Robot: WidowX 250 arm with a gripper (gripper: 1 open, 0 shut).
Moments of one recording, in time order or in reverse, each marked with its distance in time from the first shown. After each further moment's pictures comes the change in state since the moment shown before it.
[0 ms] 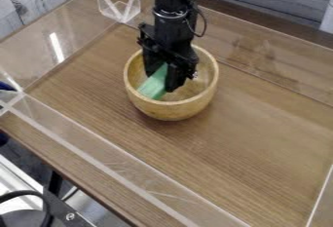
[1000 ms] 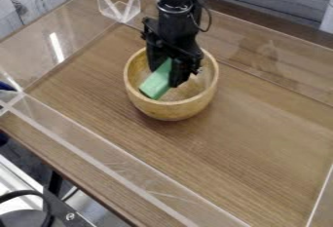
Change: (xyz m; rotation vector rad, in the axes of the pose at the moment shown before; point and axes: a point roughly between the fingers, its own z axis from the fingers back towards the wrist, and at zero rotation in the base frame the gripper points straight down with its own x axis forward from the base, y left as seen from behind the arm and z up) arm 0.004 -0.004 0.008 0.009 -0.026 -0.006
